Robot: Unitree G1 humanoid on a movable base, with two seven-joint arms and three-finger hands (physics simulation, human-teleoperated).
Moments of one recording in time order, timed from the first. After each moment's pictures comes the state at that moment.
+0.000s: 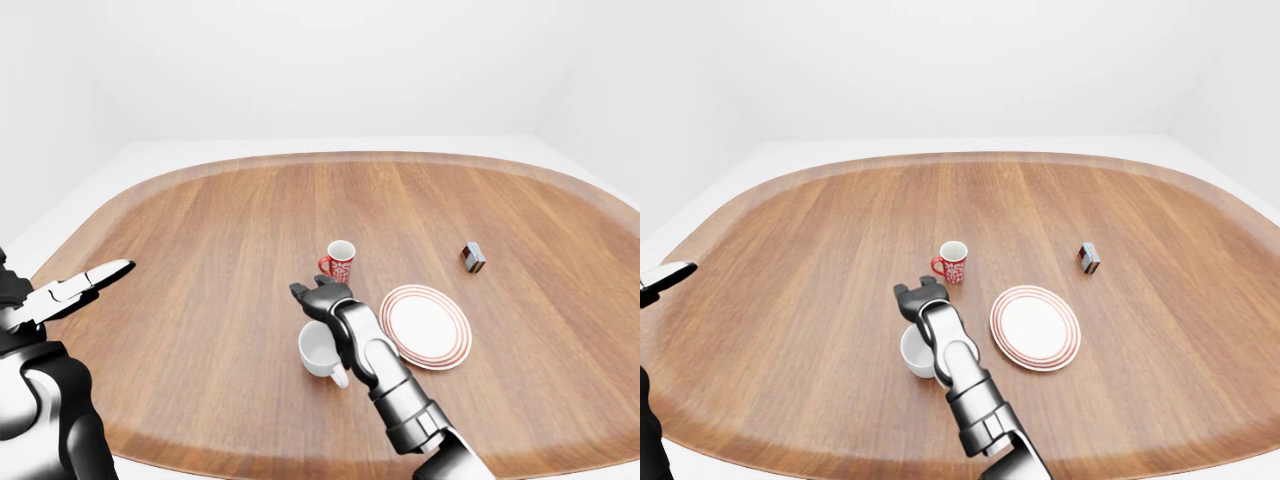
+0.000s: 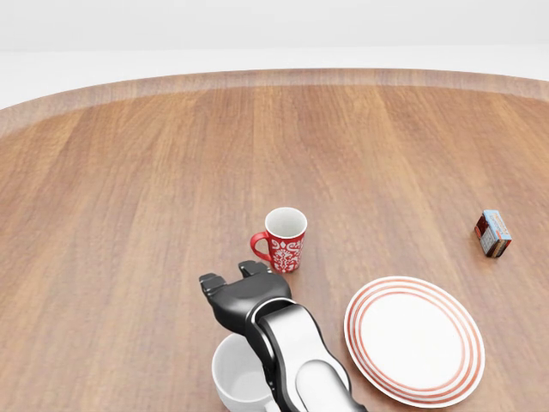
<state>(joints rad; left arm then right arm) -0.07 0.24 0.59 -0.55 -0.30 0.09 0.22 -0.42 0.18 0.30 0.33 -1.54 0.05 0.70</state>
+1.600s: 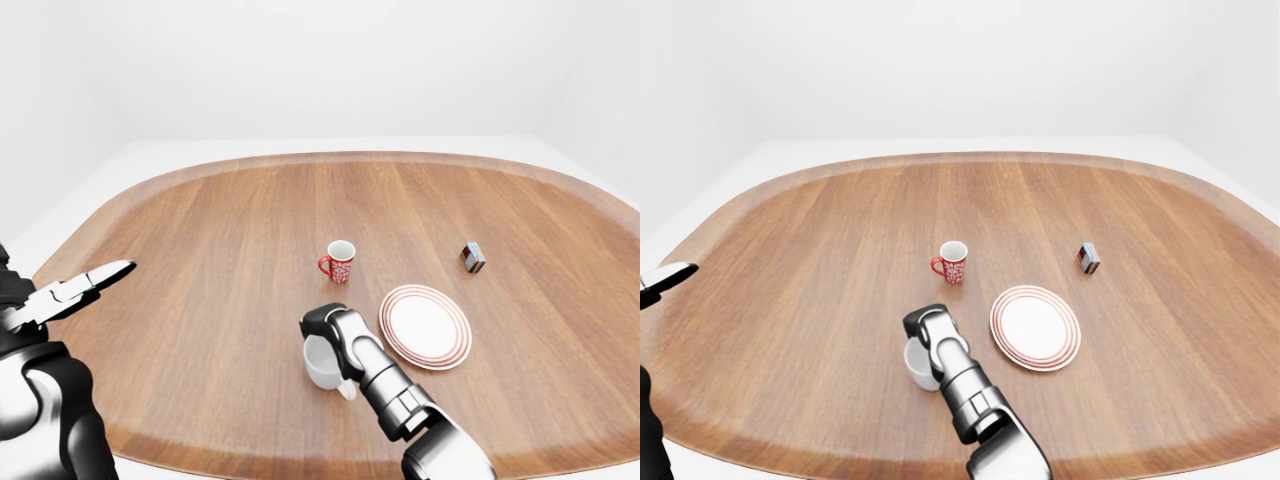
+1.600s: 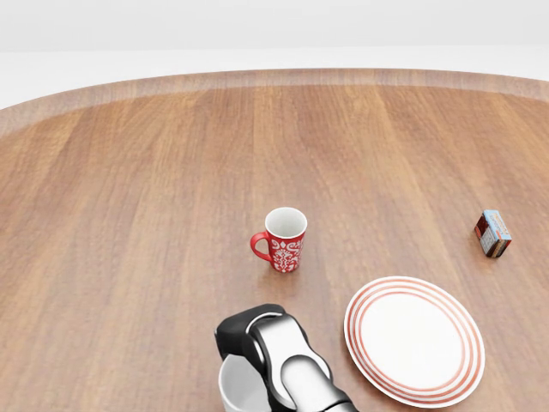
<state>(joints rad) -0.06 0.23 0.59 -0.55 -0.31 0.09 0.22 -0.54 0.20 0.29 0.71 -1.49 0.09 0.70</state>
